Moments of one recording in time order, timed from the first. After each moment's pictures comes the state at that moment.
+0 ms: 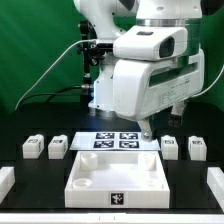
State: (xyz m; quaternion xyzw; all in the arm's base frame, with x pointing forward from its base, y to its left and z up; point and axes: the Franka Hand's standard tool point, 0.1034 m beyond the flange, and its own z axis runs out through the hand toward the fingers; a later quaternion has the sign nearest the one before) arm 0.566 0.056 0.114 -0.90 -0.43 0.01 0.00
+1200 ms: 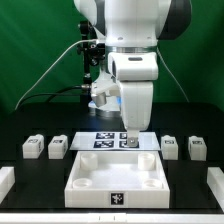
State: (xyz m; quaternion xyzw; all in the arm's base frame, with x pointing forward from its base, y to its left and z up) arm 0.471 0.008 0.072 -0.66 -0.75 0.01 0.00
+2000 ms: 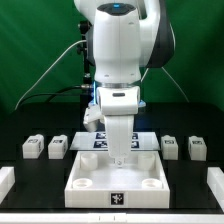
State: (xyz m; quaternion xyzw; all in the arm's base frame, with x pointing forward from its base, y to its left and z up) arm 0.420 -0.009 0.007 -0.70 -0.71 0.01 0.02
